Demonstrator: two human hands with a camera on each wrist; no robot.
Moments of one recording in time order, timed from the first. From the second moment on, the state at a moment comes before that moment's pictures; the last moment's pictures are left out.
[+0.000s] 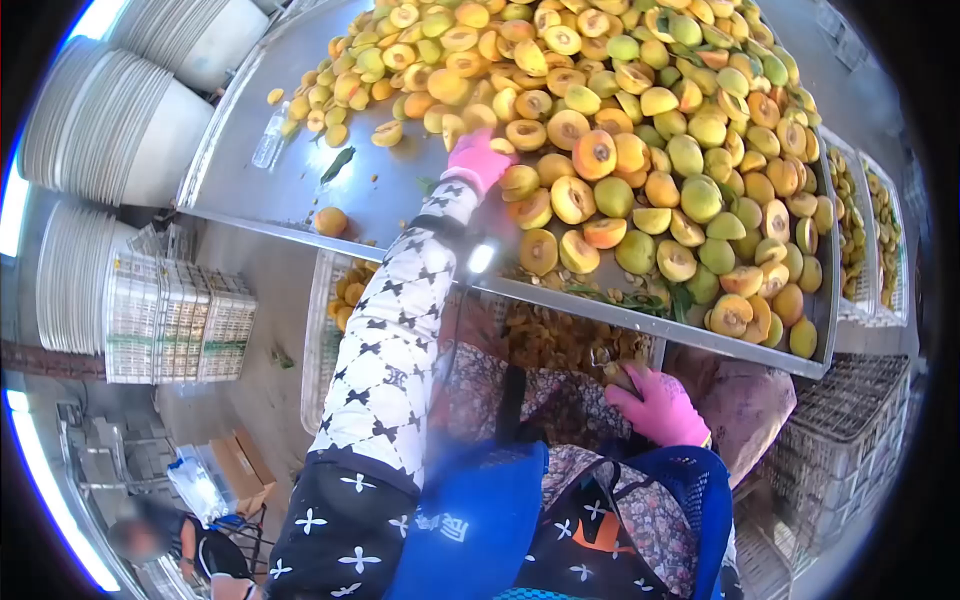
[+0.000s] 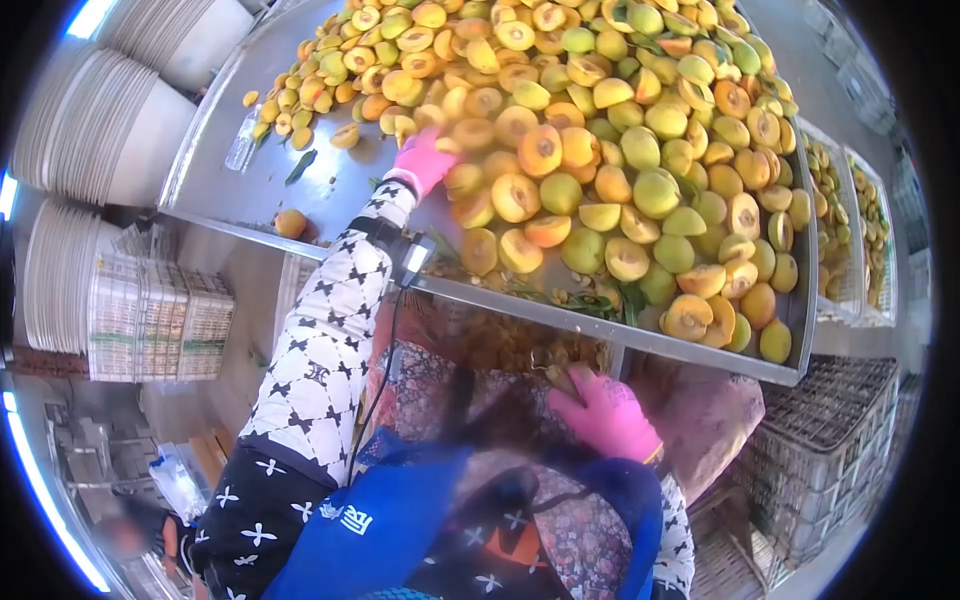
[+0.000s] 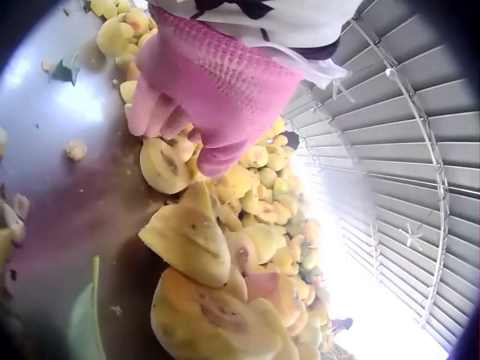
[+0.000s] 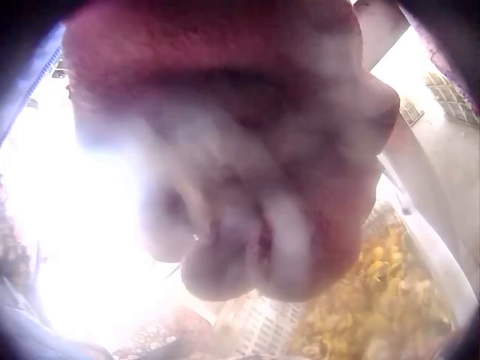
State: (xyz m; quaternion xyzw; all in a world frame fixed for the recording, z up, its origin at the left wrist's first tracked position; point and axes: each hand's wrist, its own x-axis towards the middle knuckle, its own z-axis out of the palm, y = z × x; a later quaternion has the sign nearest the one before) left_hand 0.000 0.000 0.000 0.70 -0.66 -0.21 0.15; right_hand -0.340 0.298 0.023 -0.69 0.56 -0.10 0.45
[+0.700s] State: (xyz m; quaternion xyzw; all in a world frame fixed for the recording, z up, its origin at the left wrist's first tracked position) left_hand -0.155 0.250 0.103 0.41 -0.61 -0.48 0.48; right_hand -0.308 0.295 0.073 -0.76 0.54 -0.29 0.19
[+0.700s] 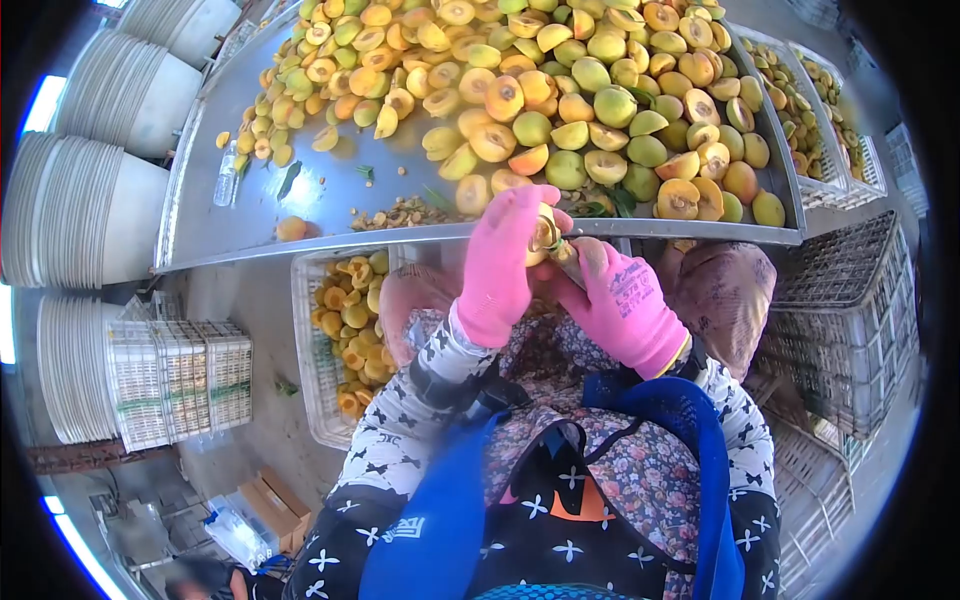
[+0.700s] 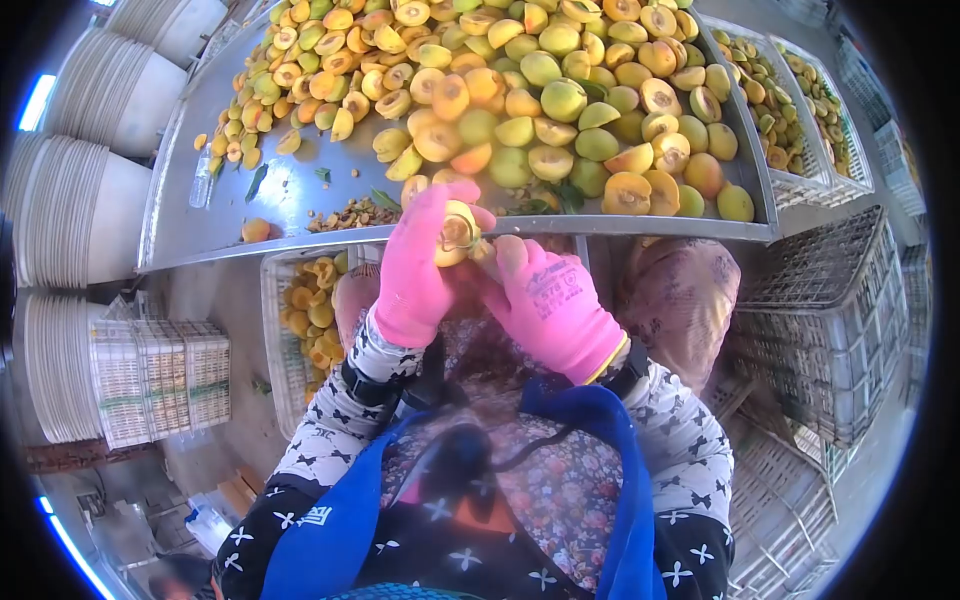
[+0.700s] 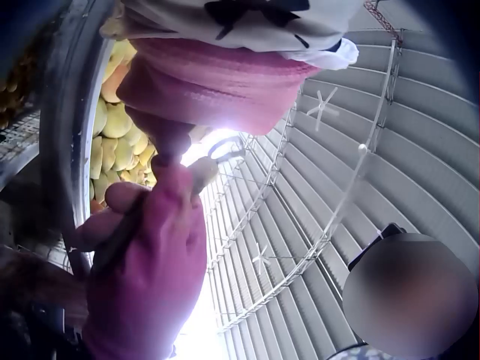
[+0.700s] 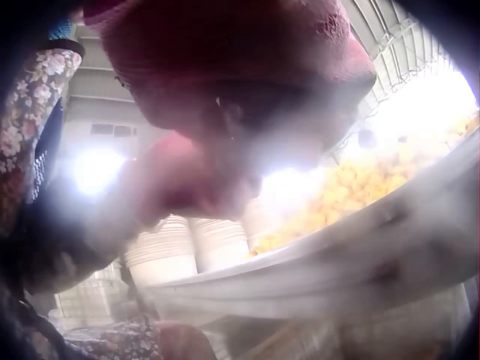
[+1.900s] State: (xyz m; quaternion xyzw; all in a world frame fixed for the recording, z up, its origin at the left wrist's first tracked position) left_hand -0.162 0.249 0.098 0.44 -0.45 -0.66 0.42; right_hand -0.318 0.311 0.086 -0.33 0.35 -0.26 0.83
